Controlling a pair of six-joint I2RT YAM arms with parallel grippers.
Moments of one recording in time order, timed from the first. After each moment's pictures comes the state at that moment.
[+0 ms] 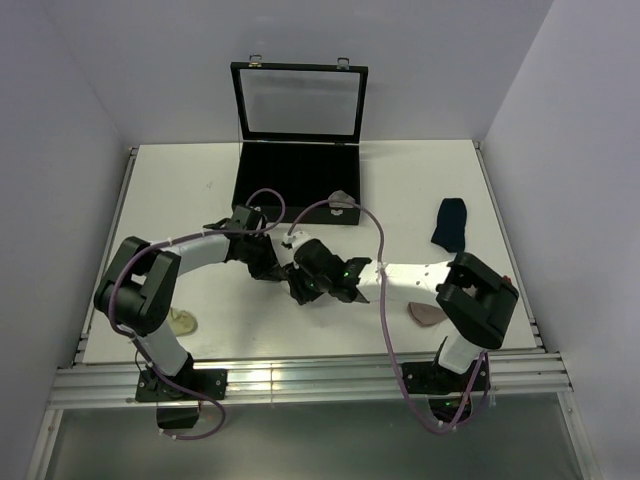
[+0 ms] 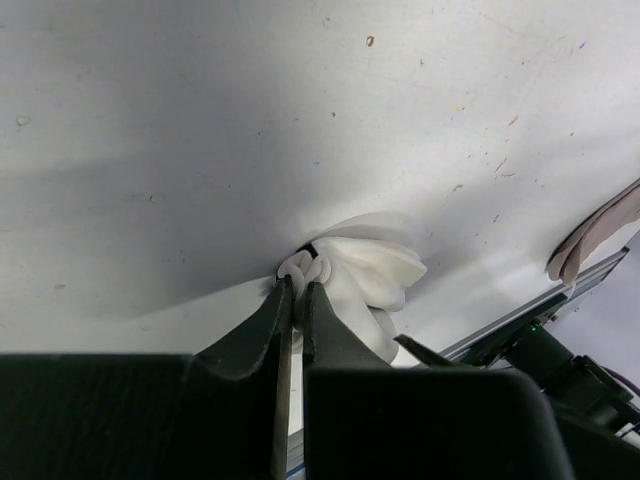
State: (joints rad) left arm -0.45 1.70 0.91 -0.33 0.39 -0.78; right arm 0.98 1.63 0.90 -0.07 0.03 0.37
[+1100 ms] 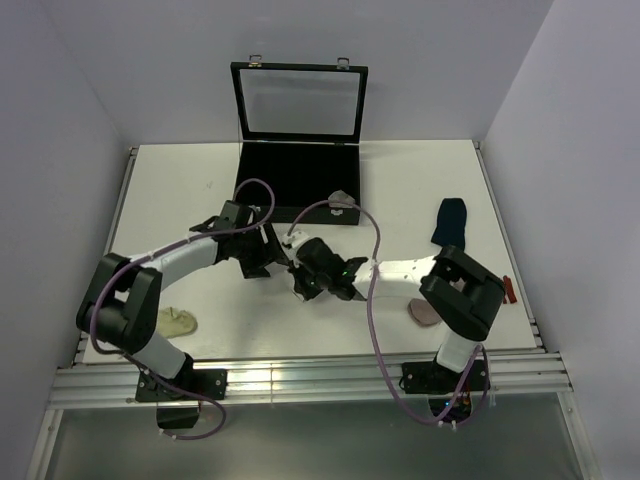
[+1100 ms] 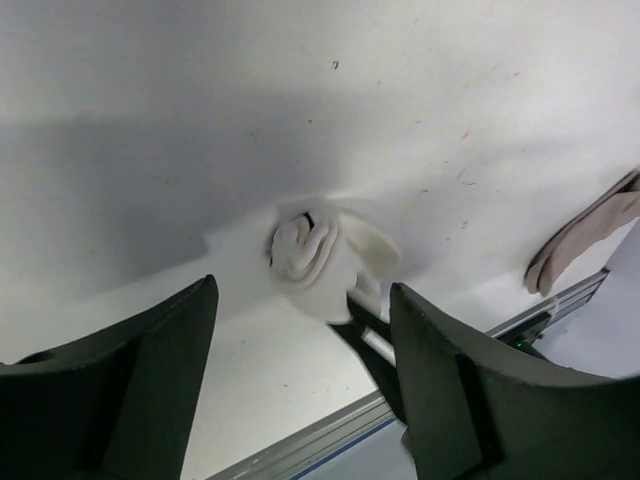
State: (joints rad) left arm -0.43 1.61 0.90 -0.33 0.34 -0.79; right arm 0.99 1.72 0.90 0.01 0.09 0.26
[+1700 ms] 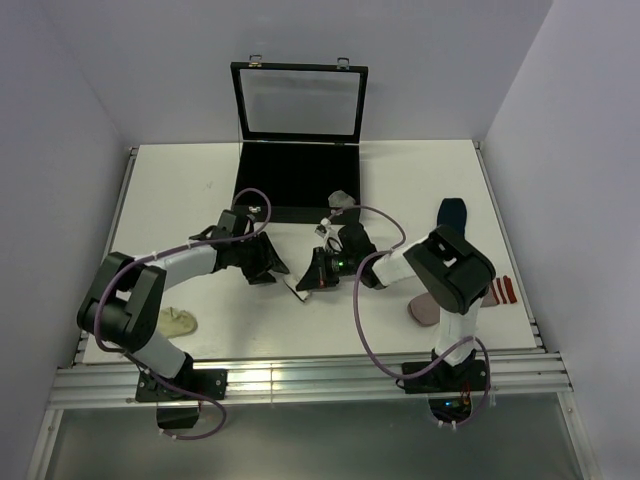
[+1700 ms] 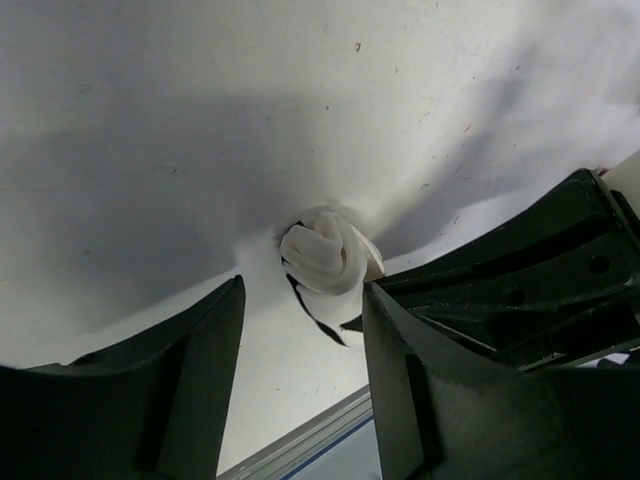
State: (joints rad) left arm -0.41 1.57 0.78 -0.20 0.41 -0.85; right arm 0.65 1.85 0.72 0.50 -0.68 0.68
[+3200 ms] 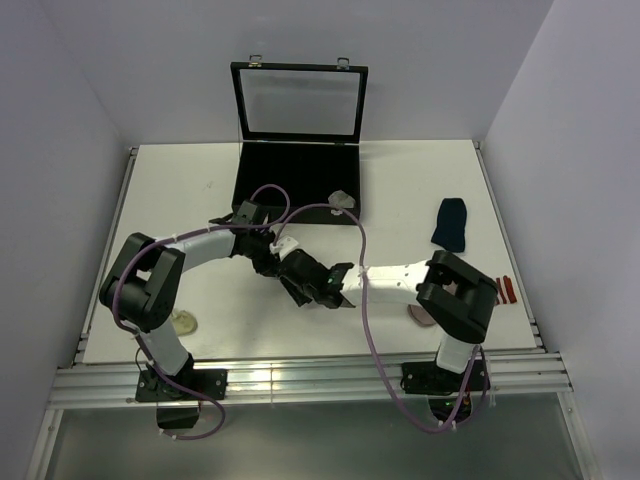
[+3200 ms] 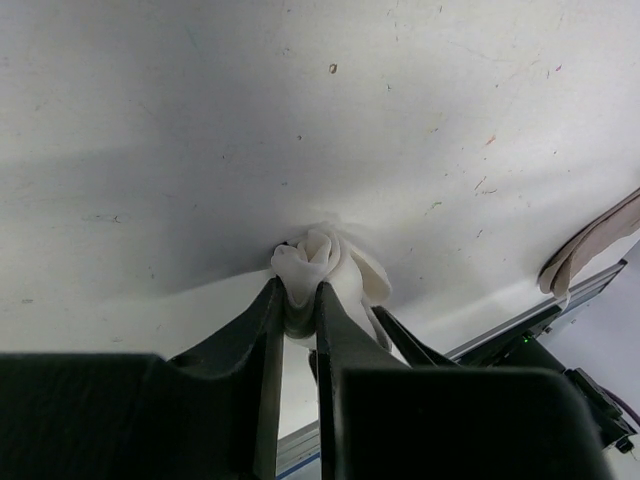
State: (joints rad) left arm -0.48 1.74 0.98 -0.37 0.36 -0.80; right arm 1.07 1.72 0.98 -0.12 0.28 0.26
